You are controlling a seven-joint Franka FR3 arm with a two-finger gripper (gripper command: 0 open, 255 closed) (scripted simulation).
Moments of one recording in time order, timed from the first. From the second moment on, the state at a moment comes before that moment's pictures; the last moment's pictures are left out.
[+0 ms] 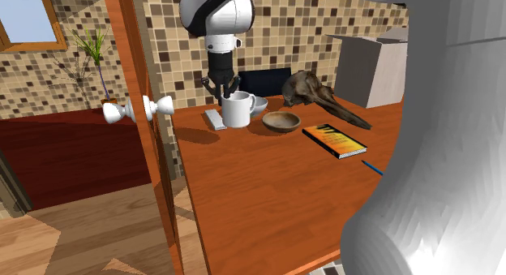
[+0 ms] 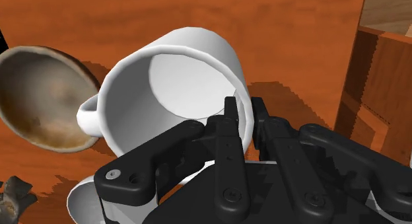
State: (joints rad) arm 0.10 0.28 0.28 -1.66 -0.09 1.98 0.23
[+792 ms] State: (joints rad) arm 0.03 0.31 0.24 -1.50 -0.08 1.85 0.10
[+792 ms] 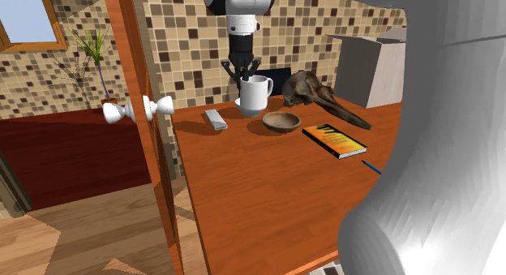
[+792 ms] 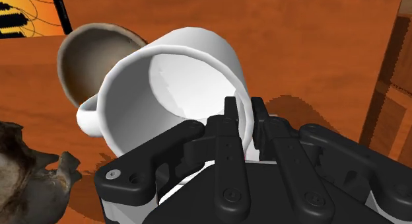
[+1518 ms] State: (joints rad) arm -0.09 0.51 0.17 -1.15 -0.08 1.69 -0.10
